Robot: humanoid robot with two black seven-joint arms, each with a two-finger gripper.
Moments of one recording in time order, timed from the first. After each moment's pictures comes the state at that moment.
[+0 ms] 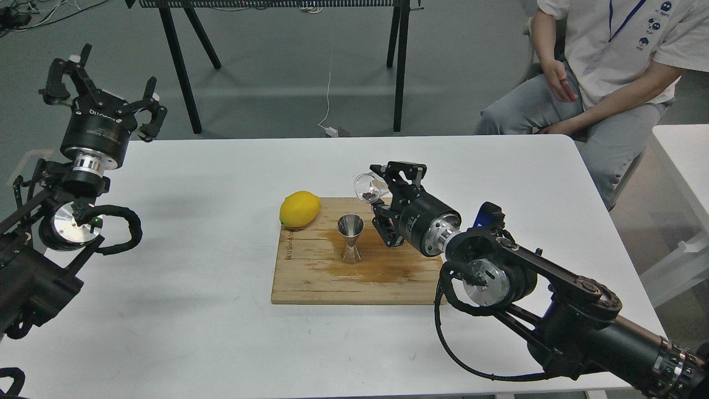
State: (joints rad) left arm -0.60 0.46 -0.90 -0.85 -0.09 -0.39 -0.49; right arm 0.55 -0.18 0.60 1.43 -0.32 -0.33 -0.02
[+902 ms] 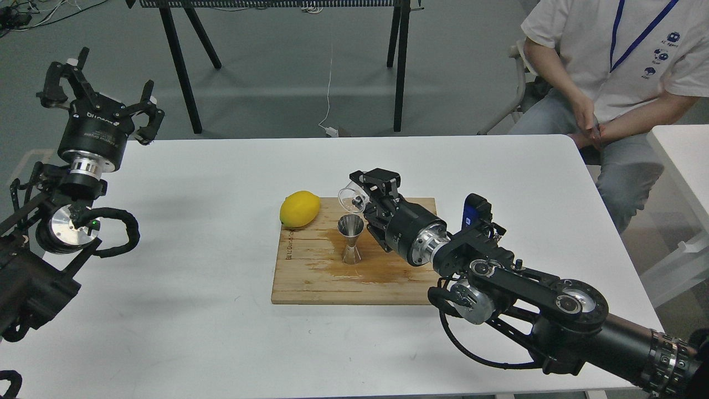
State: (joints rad) left arm -0.59 0.47 -0.90 -0.85 -0.09 -0.39 -0.49; right arm 0.61 -0.19 0.45 1.43 -0.60 -0.36 -0.01
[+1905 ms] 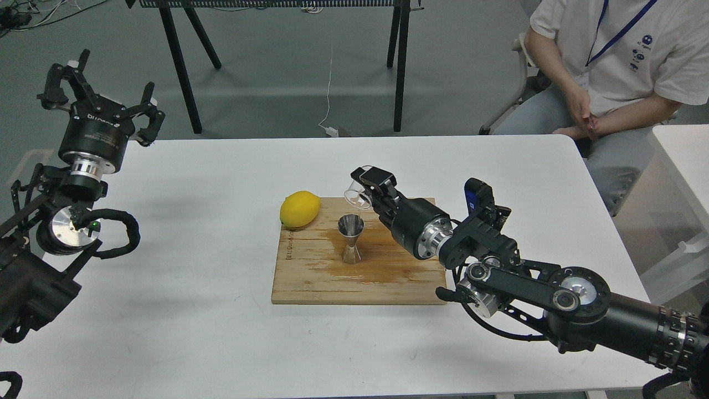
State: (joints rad) left arm -0.58 0.47 -0.90 -0.85 -0.09 -0.39 -0.49; right arm 0.74 -0.25 0.30 1.39 -0.72 -0.38 -0.01
